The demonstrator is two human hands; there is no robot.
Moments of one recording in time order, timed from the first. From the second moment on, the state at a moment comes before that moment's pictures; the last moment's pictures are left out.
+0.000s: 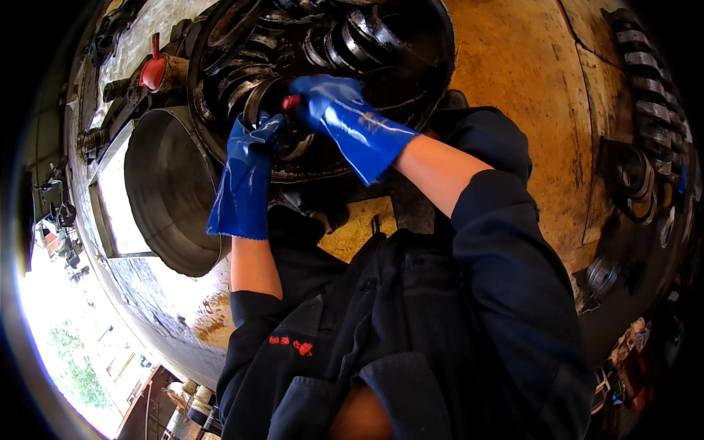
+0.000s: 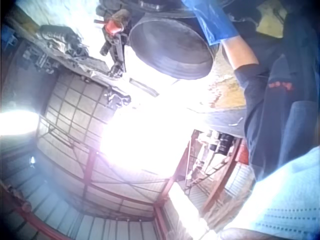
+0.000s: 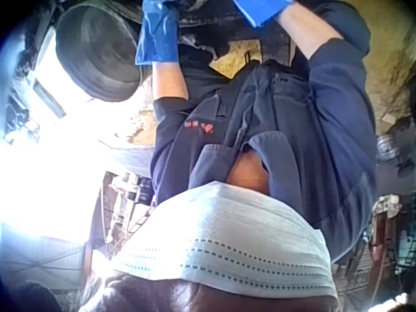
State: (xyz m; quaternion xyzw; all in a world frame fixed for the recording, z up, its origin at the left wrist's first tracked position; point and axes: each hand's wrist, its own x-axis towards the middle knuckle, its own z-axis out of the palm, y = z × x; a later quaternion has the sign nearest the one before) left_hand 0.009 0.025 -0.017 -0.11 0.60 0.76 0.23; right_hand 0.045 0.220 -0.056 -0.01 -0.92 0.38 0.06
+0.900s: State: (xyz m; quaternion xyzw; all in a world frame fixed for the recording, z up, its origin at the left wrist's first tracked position) left_hand -0.017 0.019 -0.008 0.40 0.90 -0.12 0.13; right_hand 0.030 0.238 0.004 -0.14 -0.84 0.45 -0.27
